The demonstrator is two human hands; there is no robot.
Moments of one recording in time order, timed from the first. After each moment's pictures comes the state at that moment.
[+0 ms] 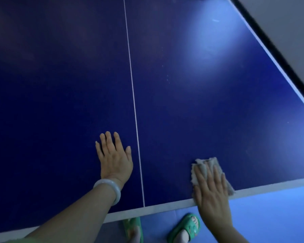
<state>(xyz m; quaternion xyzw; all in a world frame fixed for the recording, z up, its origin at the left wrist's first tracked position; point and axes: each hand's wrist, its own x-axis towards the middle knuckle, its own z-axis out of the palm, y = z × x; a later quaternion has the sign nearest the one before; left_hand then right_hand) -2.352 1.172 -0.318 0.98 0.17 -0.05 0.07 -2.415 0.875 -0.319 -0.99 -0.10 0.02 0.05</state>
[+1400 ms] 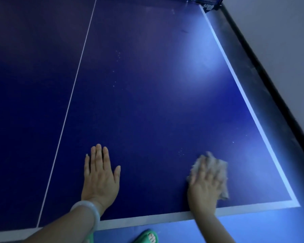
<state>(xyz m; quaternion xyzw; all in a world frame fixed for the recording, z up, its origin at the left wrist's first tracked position) -2.330 0.956 -0.315 0.99 0.15 -0.05 0.04 -2.295 0.681 -0.315 -1.00 0.08 -0.02 0.05</state>
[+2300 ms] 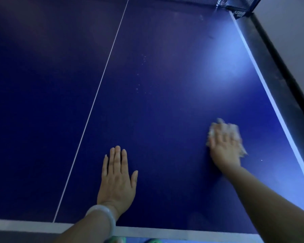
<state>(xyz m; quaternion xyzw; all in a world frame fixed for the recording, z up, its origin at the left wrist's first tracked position) -2.330 0.956 -0.314 0.98 0.16 -0.04 0.05 -2.126 0.673 -0.317 -1.00 -0.05 0.06 0.04</state>
